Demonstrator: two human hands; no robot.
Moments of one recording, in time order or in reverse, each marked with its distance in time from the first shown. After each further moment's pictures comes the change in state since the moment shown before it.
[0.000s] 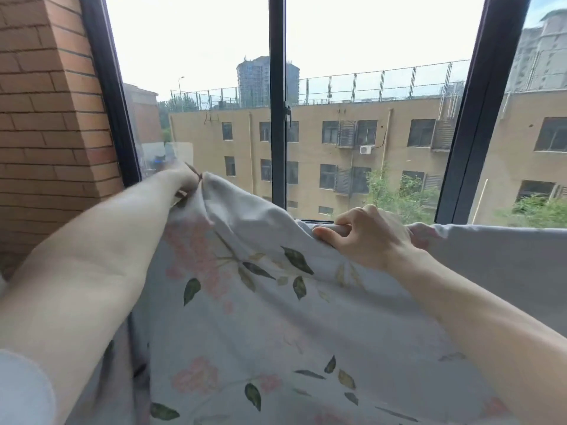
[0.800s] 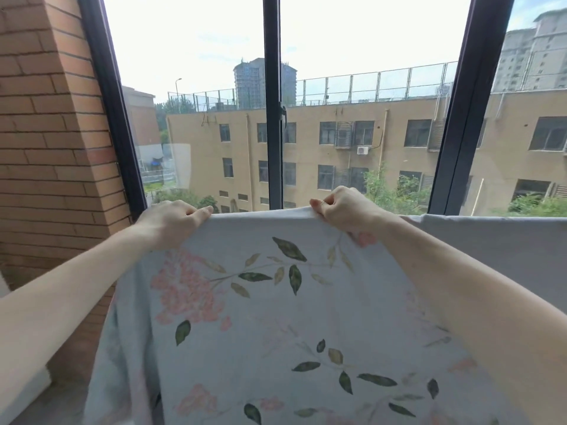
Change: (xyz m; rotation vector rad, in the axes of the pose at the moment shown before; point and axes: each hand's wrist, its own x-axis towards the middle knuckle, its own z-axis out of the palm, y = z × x) left_hand -0.150 -0.044 -0.006 0.274 -0.120 0.345; right_hand 0.023 -0.022 -0.027 0.266 -0.324 0.238
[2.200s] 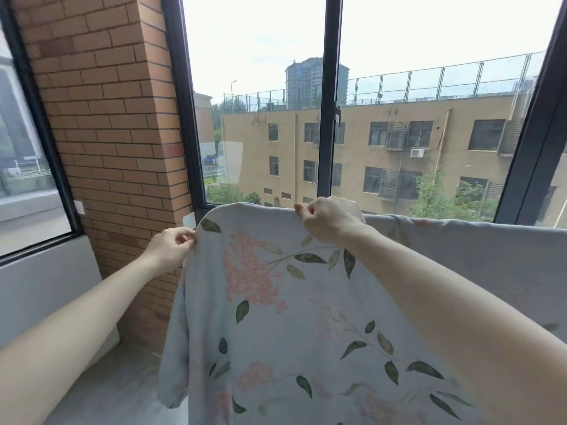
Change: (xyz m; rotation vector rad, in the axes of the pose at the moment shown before) left_hand -0.062 -0.135 0.036 -0.308 0.169 -0.238; right_hand 0.016 -0.081 0.086 -0.296 0.149 -0.347
